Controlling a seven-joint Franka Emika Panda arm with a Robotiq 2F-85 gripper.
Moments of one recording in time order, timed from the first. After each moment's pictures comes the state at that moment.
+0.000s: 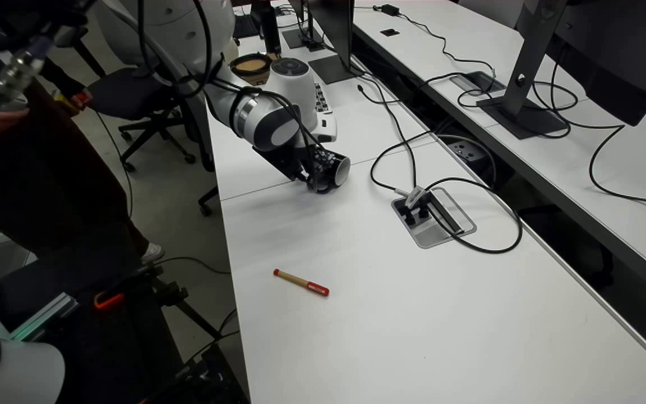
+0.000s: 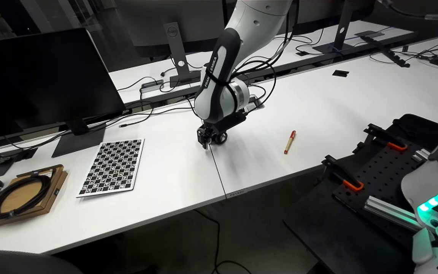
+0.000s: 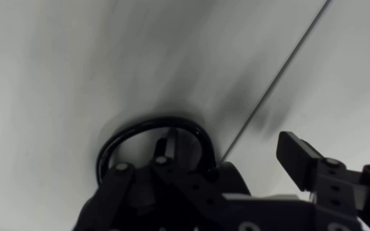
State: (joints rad) arm 0.20 1.02 0.12 -1.73 0.09 2.88 0.04
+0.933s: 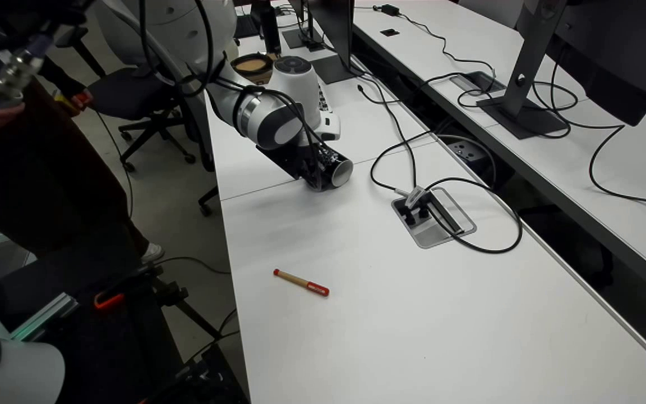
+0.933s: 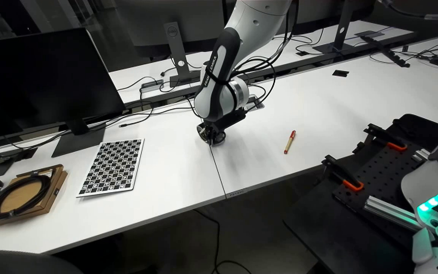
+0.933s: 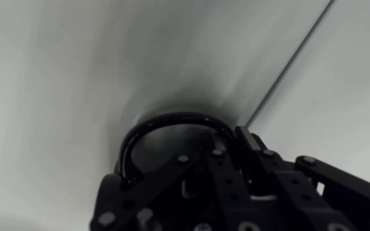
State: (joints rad) arm 0.21 1.02 0.10 -1.71 0.09 2.88 0.04
